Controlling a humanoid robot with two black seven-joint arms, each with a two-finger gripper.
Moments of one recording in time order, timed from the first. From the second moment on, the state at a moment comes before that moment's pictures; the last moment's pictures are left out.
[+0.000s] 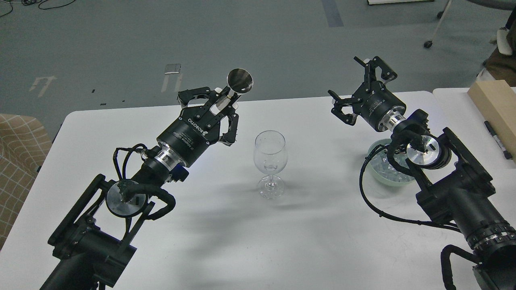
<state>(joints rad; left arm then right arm) -0.28 0.15 -1.17 -1.54 0.02 -0.14 0.17 0.58 -0.05 1.32 0.87 -0.42 0.29 -0.13</state>
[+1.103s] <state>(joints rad) -0.32 0.16 -1.11 -1.50 0.02 -0.13 0.17 0.58 -0.06 1.32 0.87 -0.42 0.29 -0.13</state>
